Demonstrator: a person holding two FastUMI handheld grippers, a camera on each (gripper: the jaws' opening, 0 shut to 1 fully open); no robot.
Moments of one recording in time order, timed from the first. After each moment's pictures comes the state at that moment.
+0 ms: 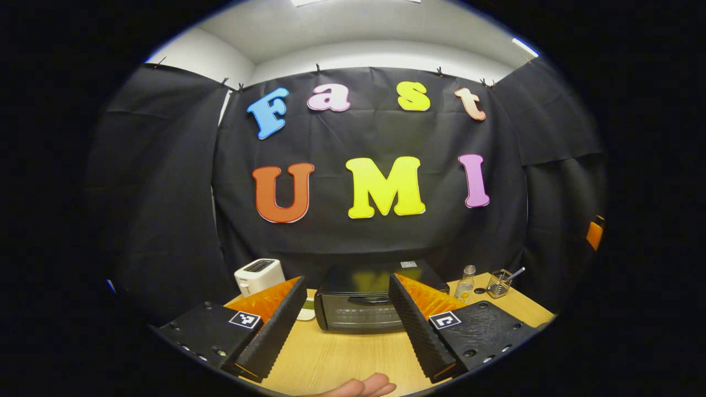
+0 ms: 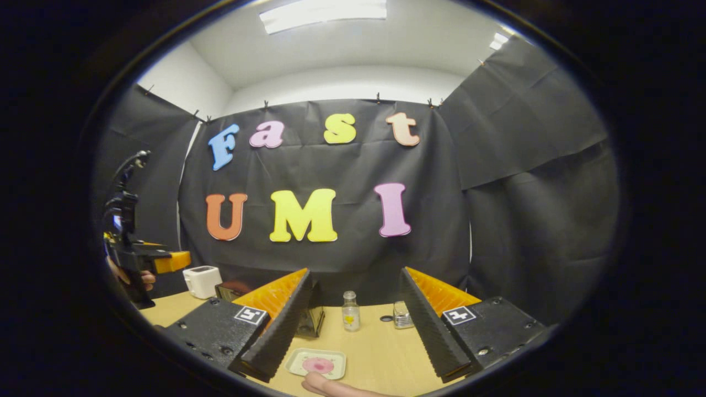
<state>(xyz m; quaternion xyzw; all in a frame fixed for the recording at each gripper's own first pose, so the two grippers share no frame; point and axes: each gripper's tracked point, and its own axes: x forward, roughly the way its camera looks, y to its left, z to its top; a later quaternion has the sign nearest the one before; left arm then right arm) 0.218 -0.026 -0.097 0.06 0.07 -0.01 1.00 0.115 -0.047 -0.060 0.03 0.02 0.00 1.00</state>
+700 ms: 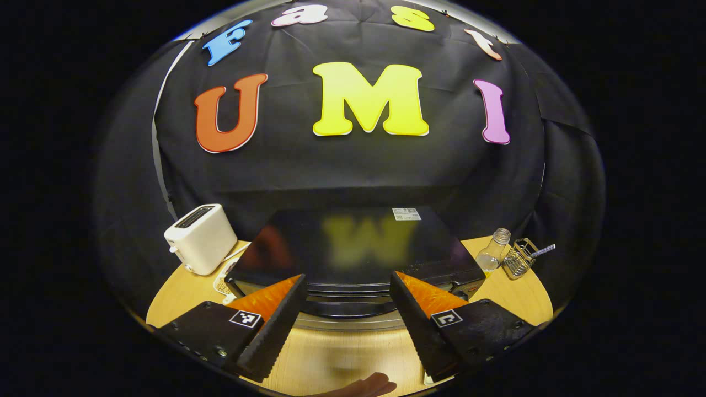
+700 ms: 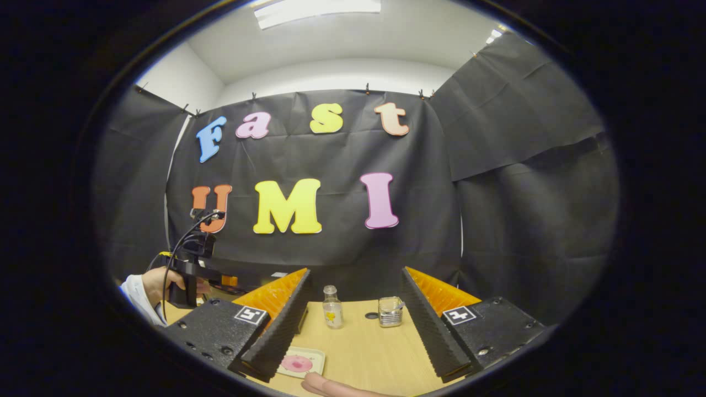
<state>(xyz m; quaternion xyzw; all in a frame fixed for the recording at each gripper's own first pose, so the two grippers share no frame) 0.369 -0.072 -0.239 0.03 0.27 -0.03 0.96 0.138 -0.096 -0.086 0.03 0.04 -0.02 1.00</state>
